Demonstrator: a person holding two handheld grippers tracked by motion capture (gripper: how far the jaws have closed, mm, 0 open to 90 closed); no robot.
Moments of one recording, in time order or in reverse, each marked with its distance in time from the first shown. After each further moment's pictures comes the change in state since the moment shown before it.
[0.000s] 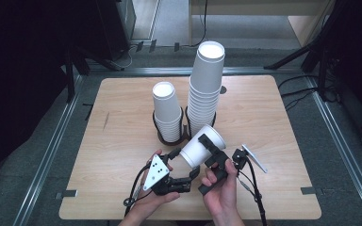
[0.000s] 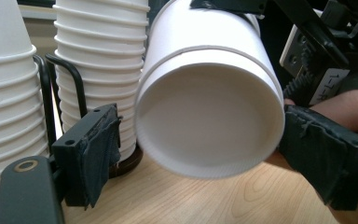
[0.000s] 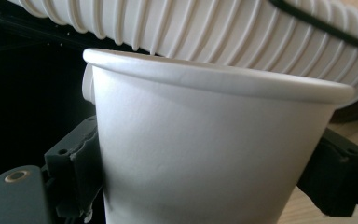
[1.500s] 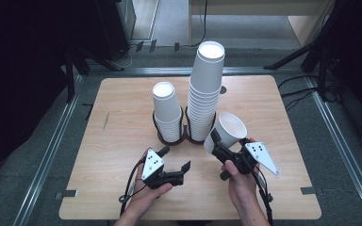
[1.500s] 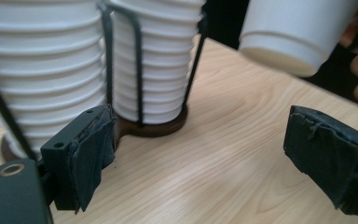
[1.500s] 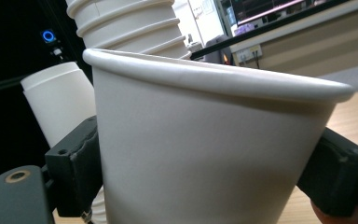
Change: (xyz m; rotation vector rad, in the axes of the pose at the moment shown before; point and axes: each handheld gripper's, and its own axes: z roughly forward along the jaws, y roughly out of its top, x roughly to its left) left arm 0.027 -0.009 0.001 0.148 0.136 -0.028; right arm 0.011 0.023 -0.010 -0.301 -0.155 -0.882
